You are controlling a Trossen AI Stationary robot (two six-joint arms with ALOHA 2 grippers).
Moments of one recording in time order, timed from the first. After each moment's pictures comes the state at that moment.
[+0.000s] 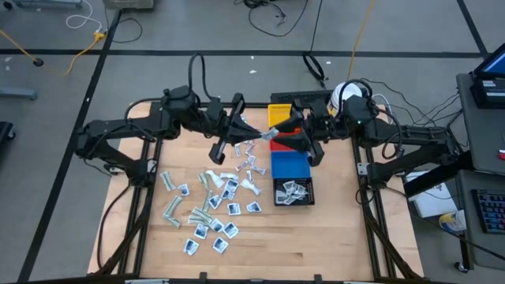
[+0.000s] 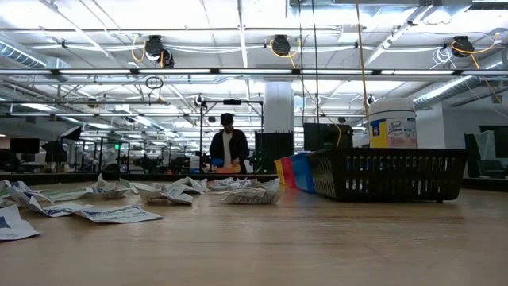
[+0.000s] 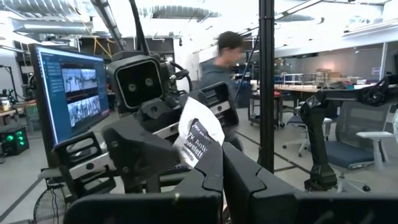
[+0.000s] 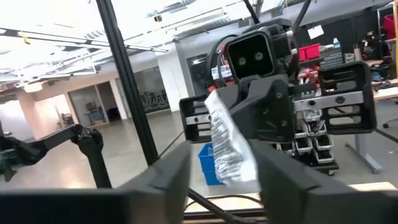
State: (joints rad) left arm 0.13 1.42 1.44 0.21 0.46 -0.02; right arm -0.06 1.24 1.31 0.15 -0.27 0.31
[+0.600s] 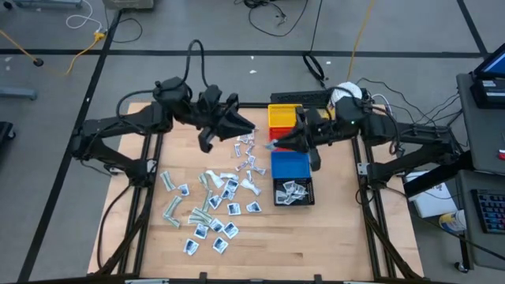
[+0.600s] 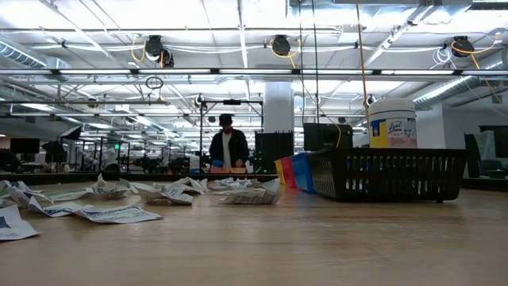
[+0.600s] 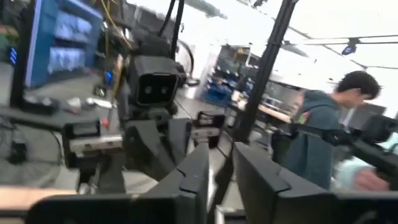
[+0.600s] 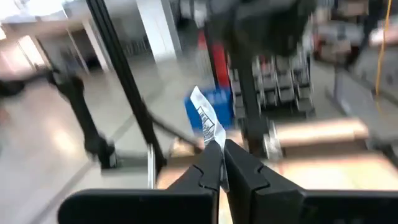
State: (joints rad) left arm 0.19 1.36 1.44 0.12 0.55 -0.39; right arm -0.05 1.23 1.38 -0.24 -0.26 0.22
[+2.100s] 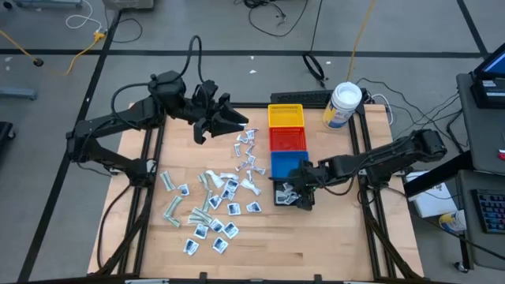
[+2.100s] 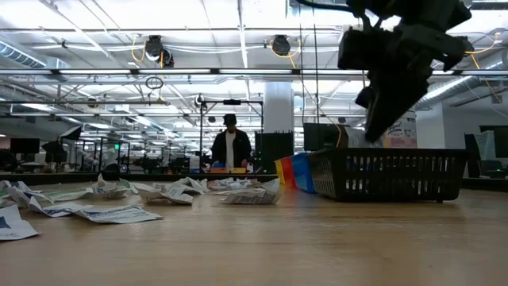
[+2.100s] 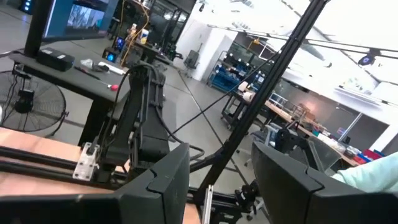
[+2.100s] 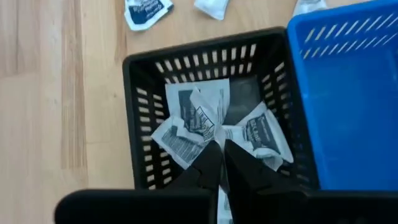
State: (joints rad) left arm 0.26 1.31 1.44 -0.04 0.58 -0.51; right arm 0.17 1.39 0.81 -0.45 0.03 0.33
